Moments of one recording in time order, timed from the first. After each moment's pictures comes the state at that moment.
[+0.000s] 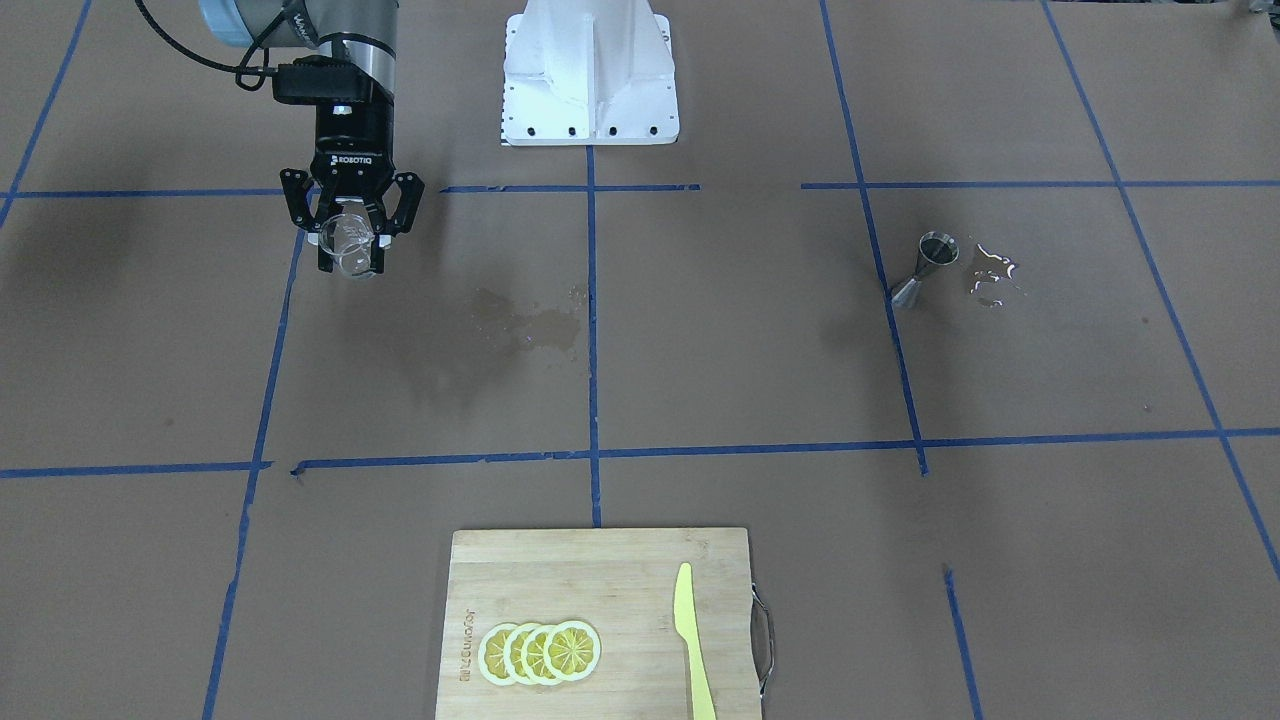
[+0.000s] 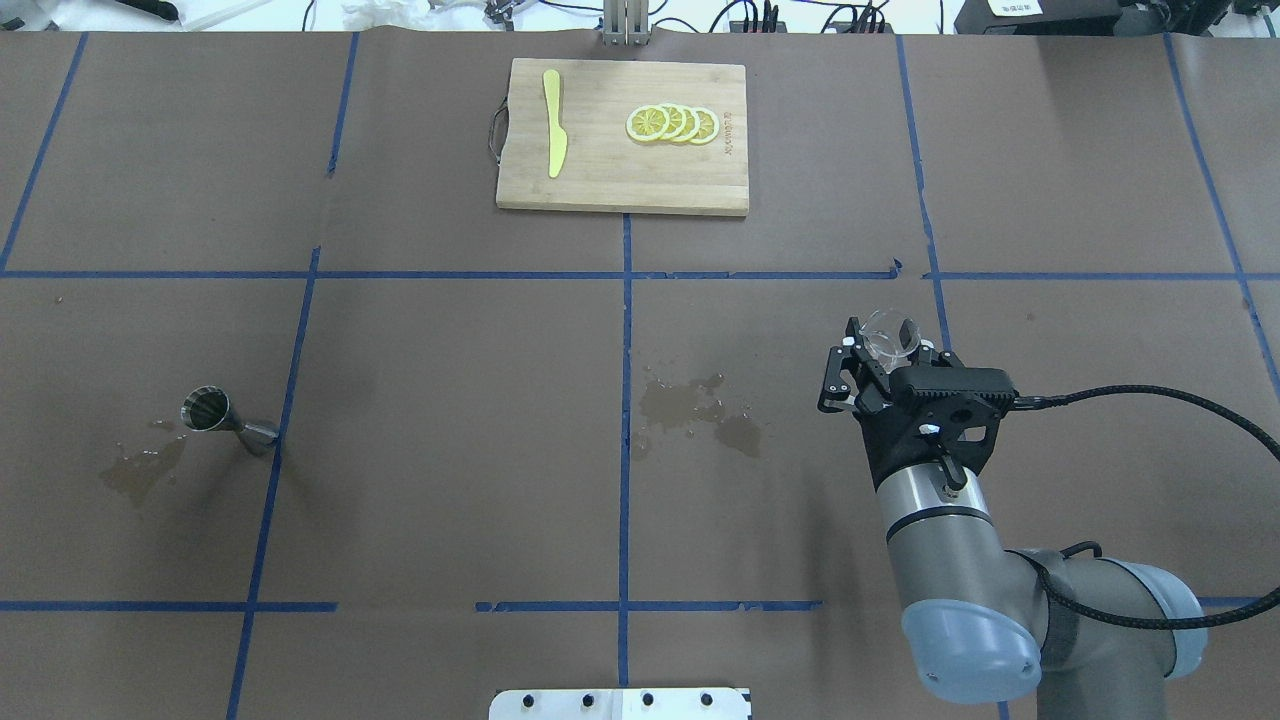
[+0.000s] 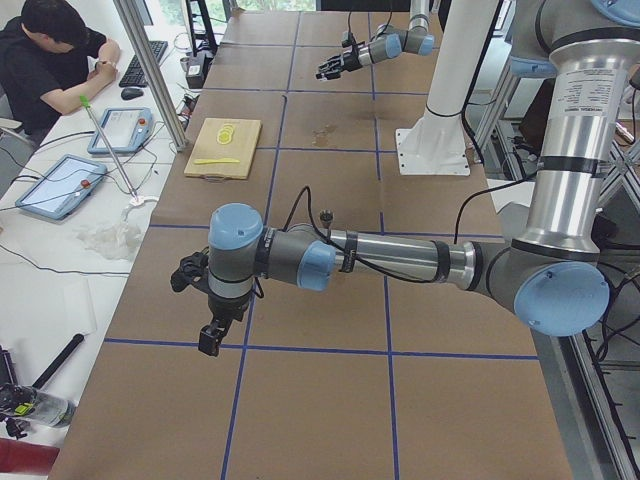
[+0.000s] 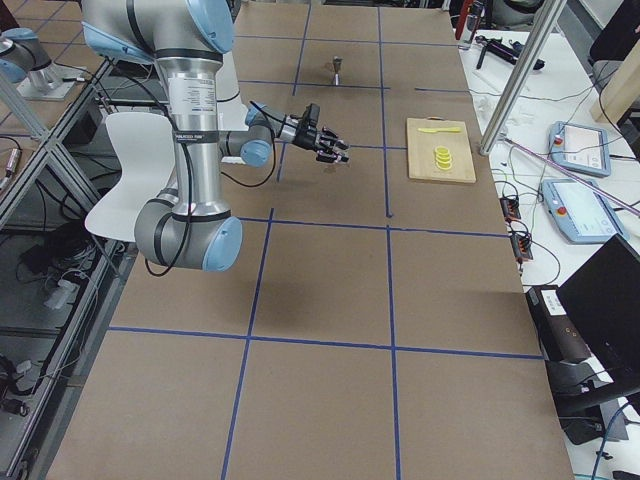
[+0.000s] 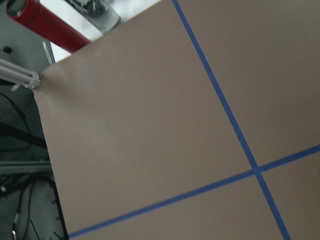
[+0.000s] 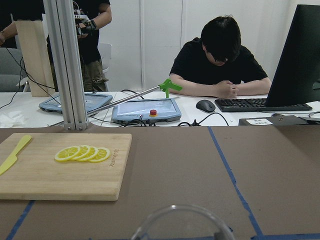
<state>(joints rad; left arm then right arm) -1.62 -1.67 -1.58 -1.63 -2.21 0.23 0.16 -1.46 2.05 -1.30 0.52 1.45</state>
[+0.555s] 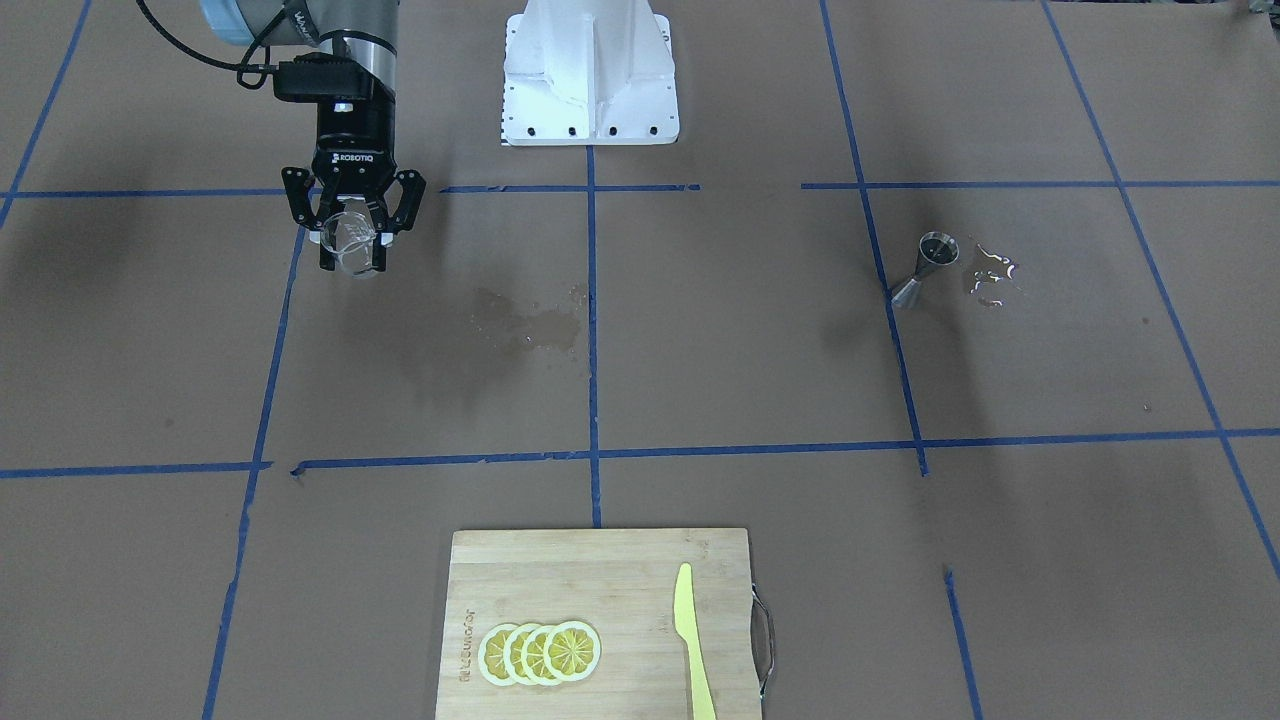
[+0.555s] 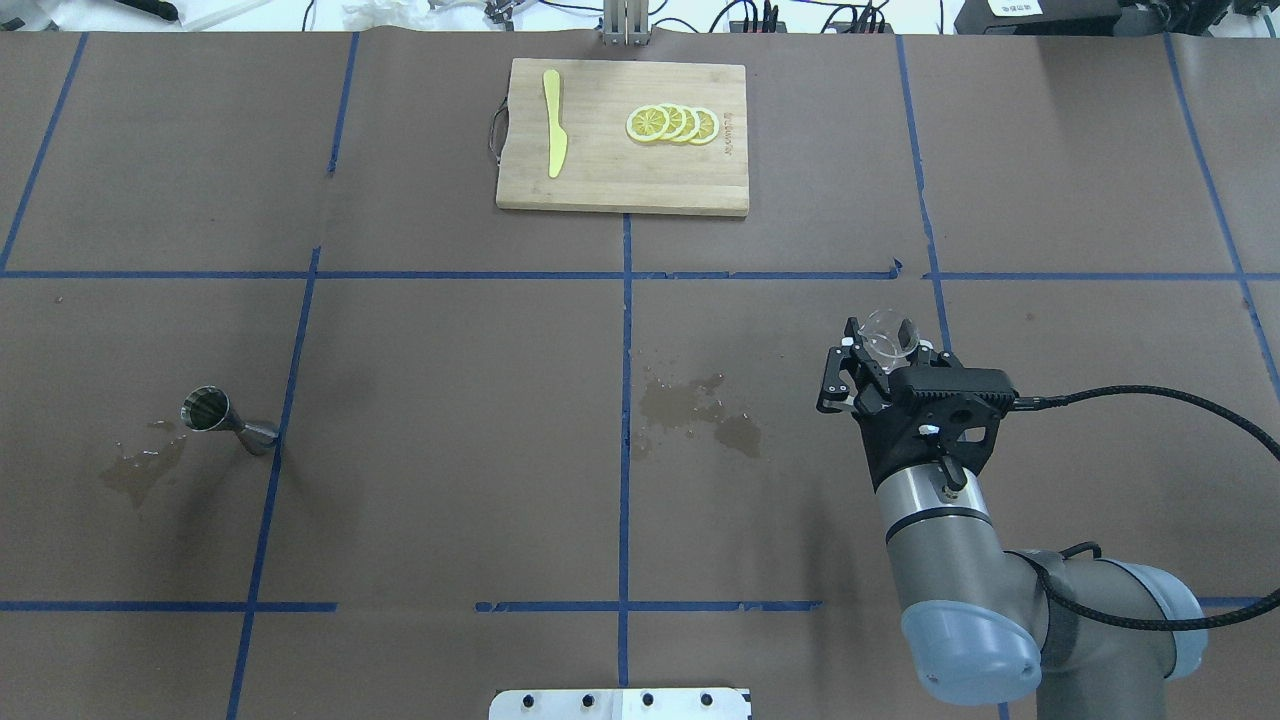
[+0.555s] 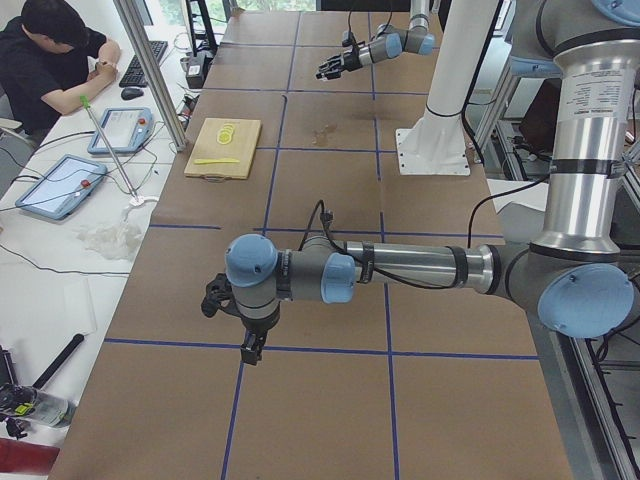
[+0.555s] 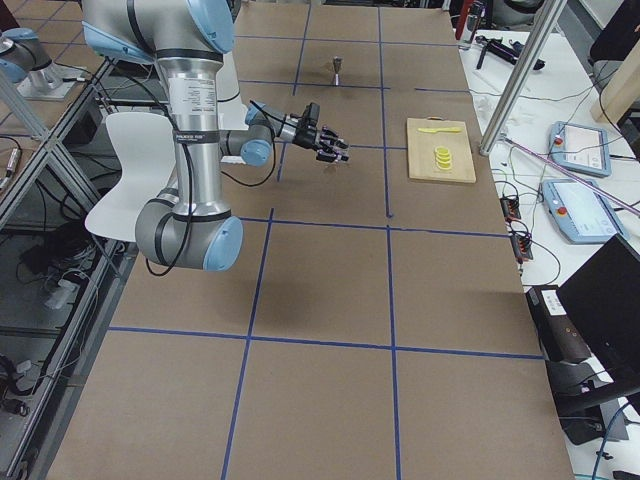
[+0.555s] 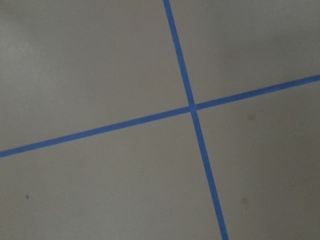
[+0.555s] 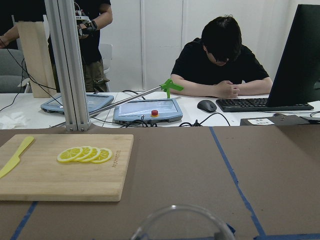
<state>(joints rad) -1.62 -1.53 -1.63 -1.64 -2.35 0.24 0.16 -1.45 2.05 -1.30 0.52 1.45</state>
